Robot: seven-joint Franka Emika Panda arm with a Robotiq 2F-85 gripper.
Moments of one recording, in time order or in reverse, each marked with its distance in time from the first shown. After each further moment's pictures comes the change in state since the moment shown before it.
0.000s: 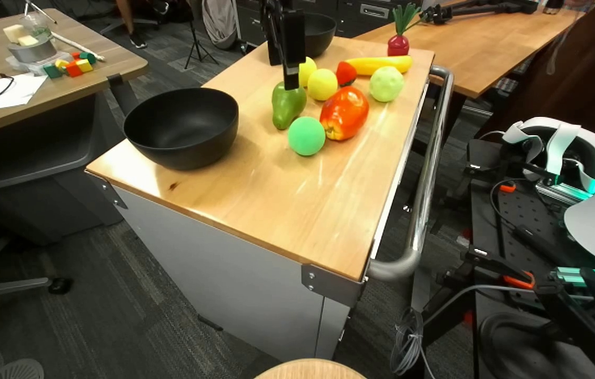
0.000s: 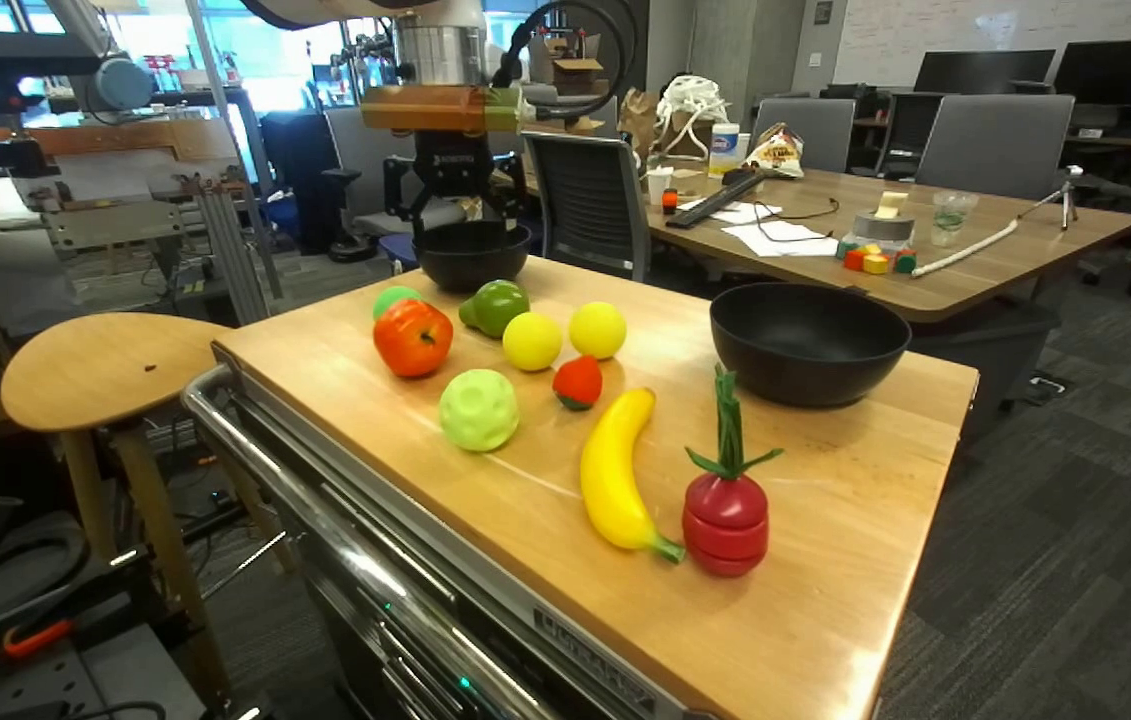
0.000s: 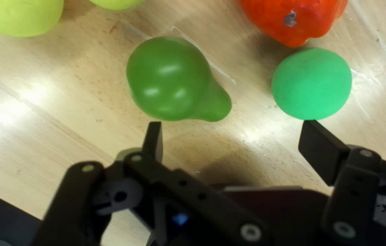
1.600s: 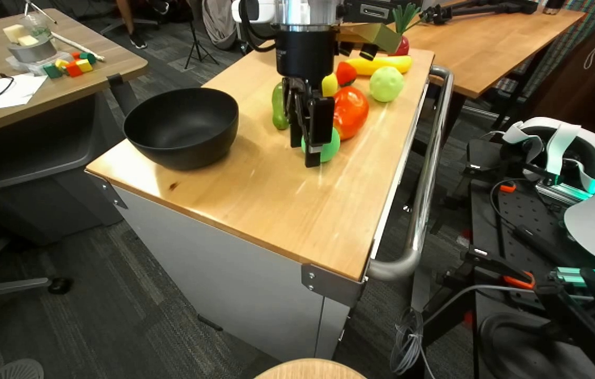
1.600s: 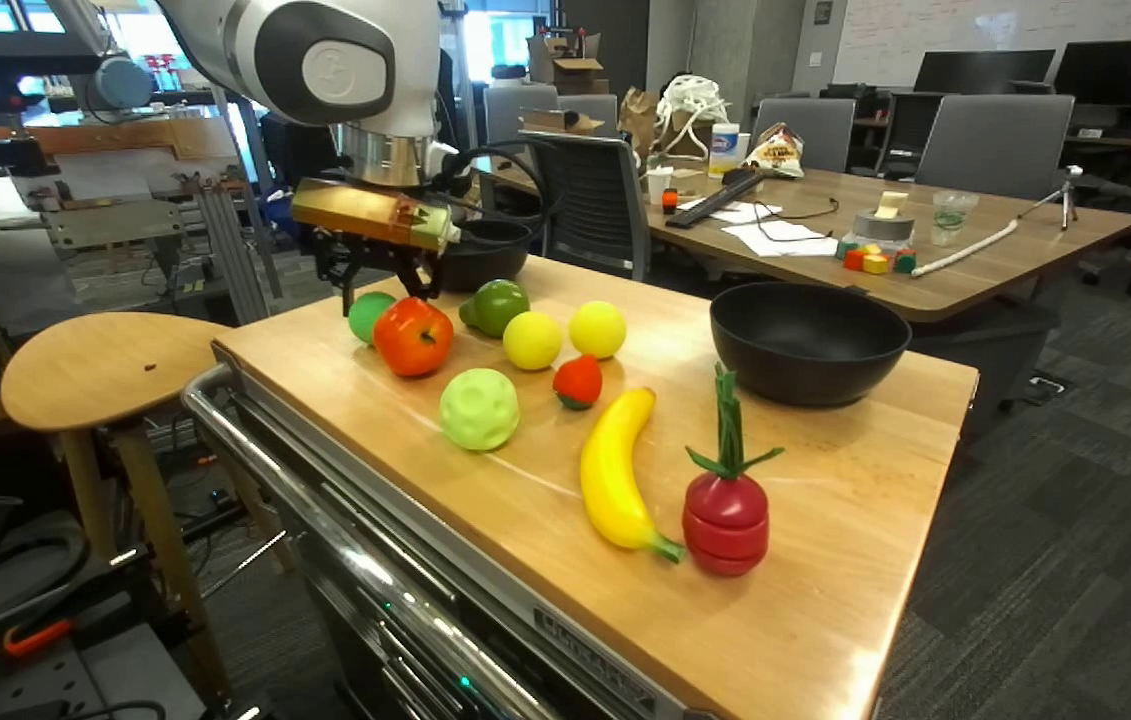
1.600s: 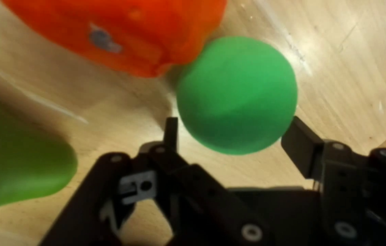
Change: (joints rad) arm -0.024 -0.008 0.105 -0.235 0.311 0.177 -0.153
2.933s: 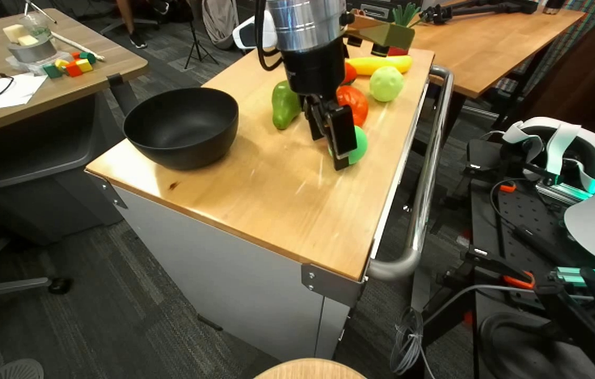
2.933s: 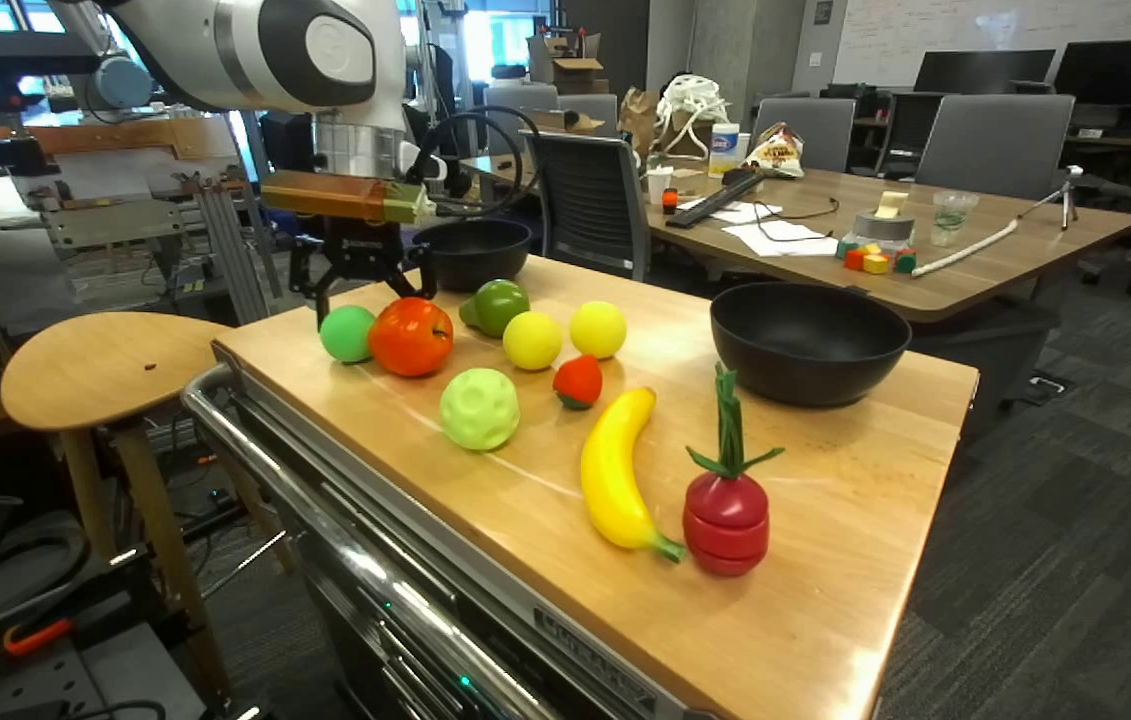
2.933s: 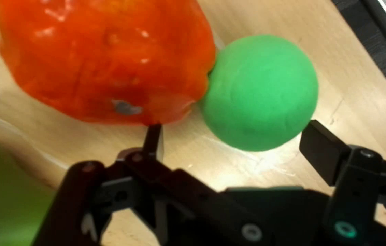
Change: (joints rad) arm 0.037 0.007 0.018 0.032 -0.319 -0.175 0.267
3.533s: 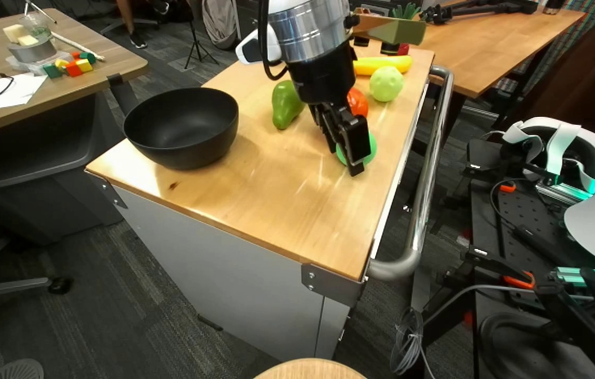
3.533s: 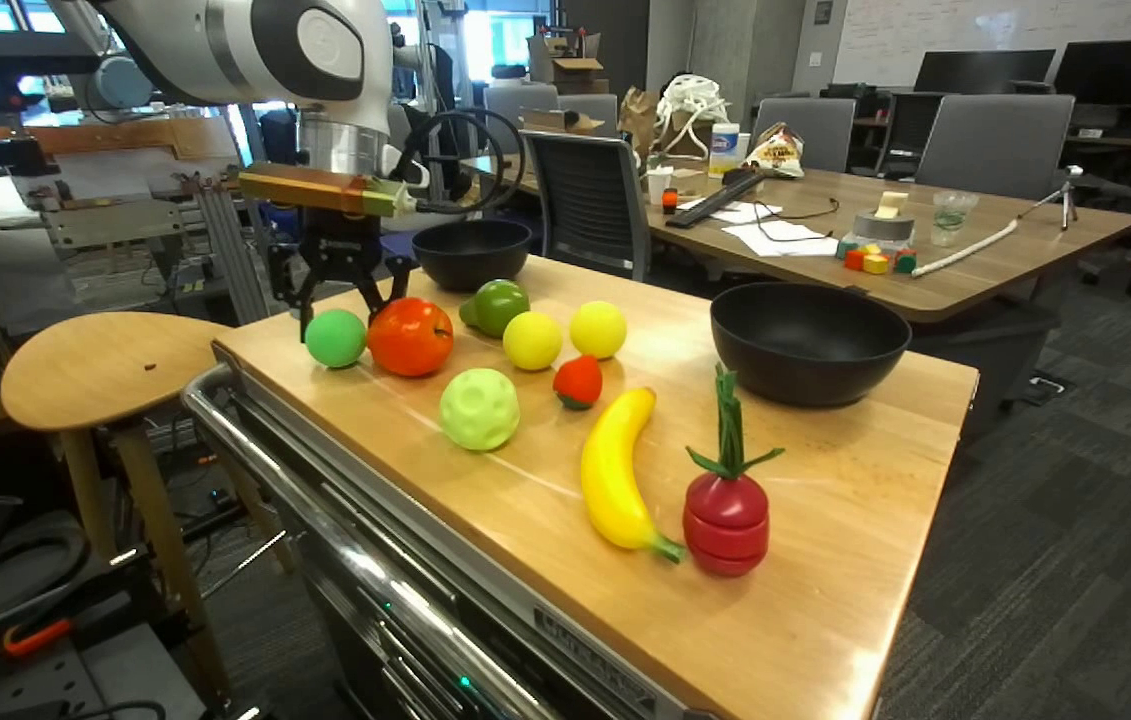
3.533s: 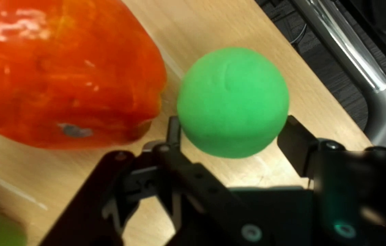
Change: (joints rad) arm 0.025 0.008 0.011 0.024 -0.015 -0.124 0.024
